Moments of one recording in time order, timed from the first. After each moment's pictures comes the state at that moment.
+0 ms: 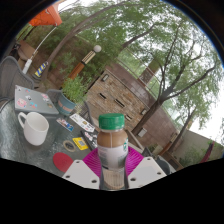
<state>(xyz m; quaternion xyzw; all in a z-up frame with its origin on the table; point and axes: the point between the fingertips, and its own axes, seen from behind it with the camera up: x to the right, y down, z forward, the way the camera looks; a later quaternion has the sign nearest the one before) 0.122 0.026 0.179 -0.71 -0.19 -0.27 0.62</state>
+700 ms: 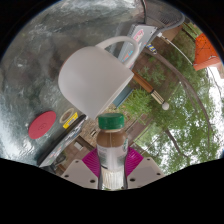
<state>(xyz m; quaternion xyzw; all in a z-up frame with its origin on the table) -0.001 0.102 0.174 -0.31 -0.64 -0.65 0.28</state>
